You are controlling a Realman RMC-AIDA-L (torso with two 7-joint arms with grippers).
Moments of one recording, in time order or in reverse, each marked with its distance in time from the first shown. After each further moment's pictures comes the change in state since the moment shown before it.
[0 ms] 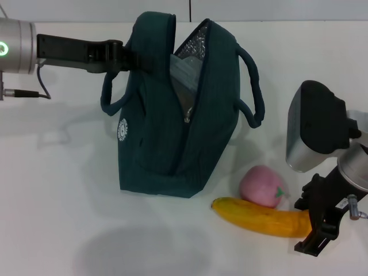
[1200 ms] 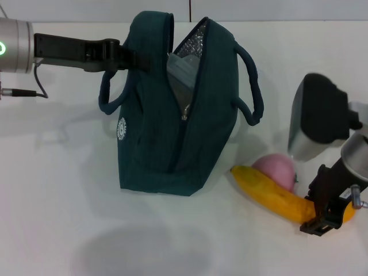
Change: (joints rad) left arm 0.003 0.005 0.000 0.000 0.000 -0.009 0.000; right arm 0.024 -0.002 0.029 0.035 -0.042 0.010 0.011
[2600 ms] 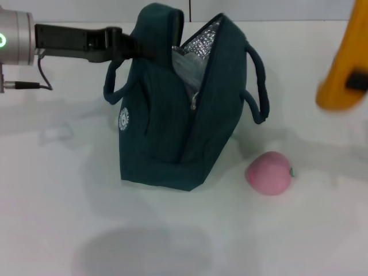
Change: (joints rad) left arm -0.002 -0.001 0.000 -0.001 -0.062 0.002 -0.006; right arm -0.054 -0.056 1.091 0.772 0.874 -0.405 -0.894
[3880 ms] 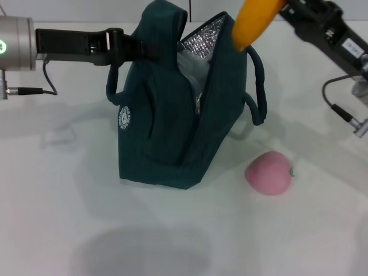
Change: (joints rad) left arm 0.005 0.012 0.002 -0.080 -0.067 0.009 0.055; right arm 0.210 0.063 -0.068 0.656 0.354 0.366 0.046
